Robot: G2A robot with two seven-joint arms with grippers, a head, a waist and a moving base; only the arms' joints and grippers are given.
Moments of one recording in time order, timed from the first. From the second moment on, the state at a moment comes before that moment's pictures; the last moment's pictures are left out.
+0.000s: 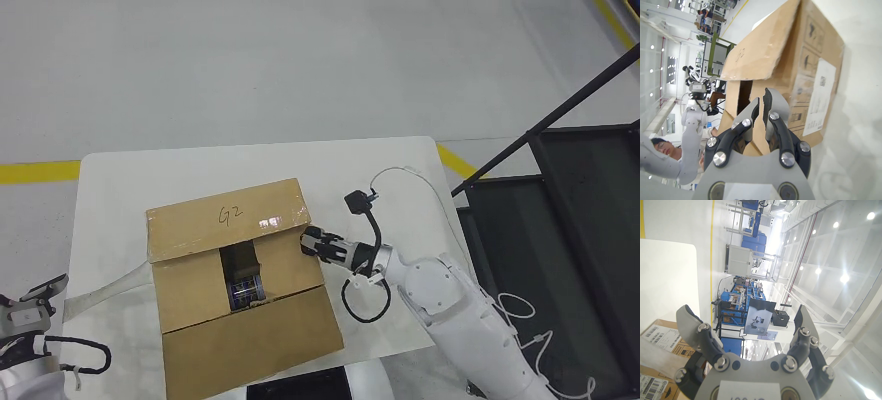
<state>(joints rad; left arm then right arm) 2.19 -1.41 -1.97 -2.35 -0.52 -0.09 0.16 -1.46 -1.14 1.16 -1.92 -0.19 -0.01 0.63</state>
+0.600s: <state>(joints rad) 2.19 -1.41 -1.97 -2.35 -0.52 -0.09 0.16 -1.39 -1.16 1.11 -1.89 -0.16 0.00 0.56</state>
